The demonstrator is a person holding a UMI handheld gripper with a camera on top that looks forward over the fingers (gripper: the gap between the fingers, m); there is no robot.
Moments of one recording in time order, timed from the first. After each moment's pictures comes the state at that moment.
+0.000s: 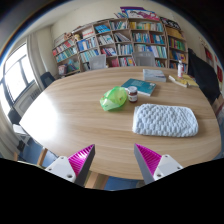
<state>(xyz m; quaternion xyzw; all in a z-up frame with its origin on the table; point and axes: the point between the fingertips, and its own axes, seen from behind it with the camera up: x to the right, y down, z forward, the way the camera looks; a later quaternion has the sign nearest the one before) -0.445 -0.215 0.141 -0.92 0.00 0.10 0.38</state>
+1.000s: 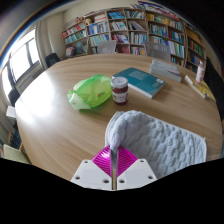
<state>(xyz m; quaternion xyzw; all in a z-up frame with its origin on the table) -0.346 -0.045 0.018 -0.93 -0.11 0.10 0.33</state>
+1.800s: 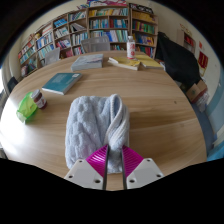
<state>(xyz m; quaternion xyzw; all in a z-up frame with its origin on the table) -0.062 -0.095 0.017 -0.94 0.11 -0.02 0.31</state>
